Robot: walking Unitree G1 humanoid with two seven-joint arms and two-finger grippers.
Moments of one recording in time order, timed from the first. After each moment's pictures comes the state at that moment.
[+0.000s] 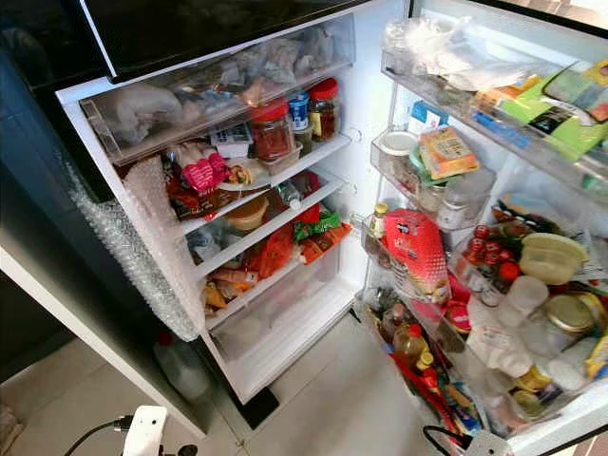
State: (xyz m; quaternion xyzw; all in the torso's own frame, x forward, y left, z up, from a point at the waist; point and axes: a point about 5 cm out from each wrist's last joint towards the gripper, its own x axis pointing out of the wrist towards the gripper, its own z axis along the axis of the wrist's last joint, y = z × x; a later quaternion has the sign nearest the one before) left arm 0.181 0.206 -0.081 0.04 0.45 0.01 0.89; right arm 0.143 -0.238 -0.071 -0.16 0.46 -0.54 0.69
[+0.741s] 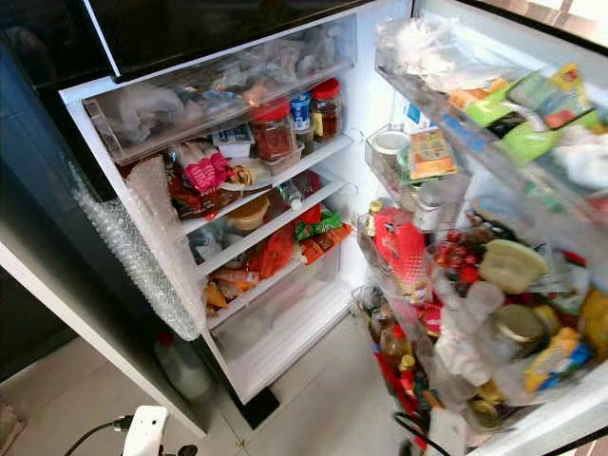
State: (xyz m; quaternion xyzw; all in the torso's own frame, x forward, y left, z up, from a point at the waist) left arm 0.181 0.206 -0.081 0.04 0.45 0.01 0.89; right arm 0.168 -0.221 -0.087 0.09 0.49 -0.16 0.85
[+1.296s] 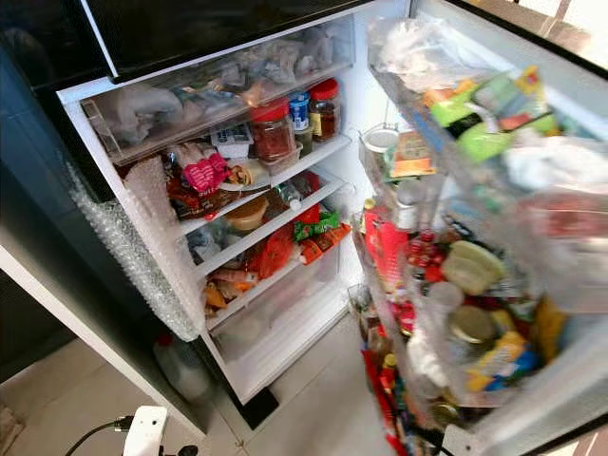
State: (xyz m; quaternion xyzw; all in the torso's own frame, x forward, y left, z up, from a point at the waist) left arm 0.181 0.206 -0.081 0.04 0.45 0.01 0.89; right arm 0.148 -0.226 -0.094 0.11 0.56 -0.25 0.78
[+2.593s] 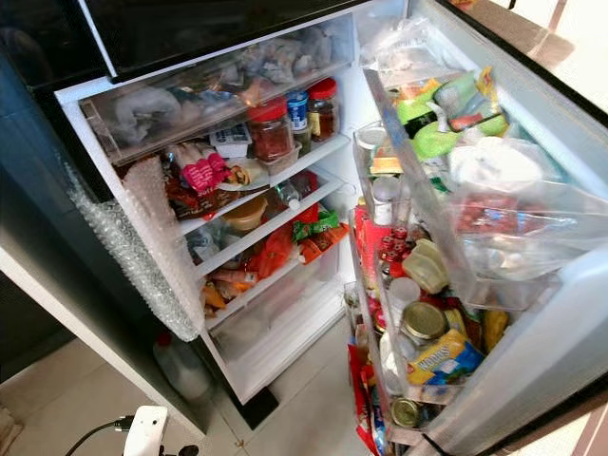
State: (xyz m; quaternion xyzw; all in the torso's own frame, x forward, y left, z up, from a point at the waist) left arm 0.181 0.205 -0.081 0.03 0.45 0.01 0.89; right arm 0.136 -0.221 -0.090 0.10 0.58 -0.49 0.65
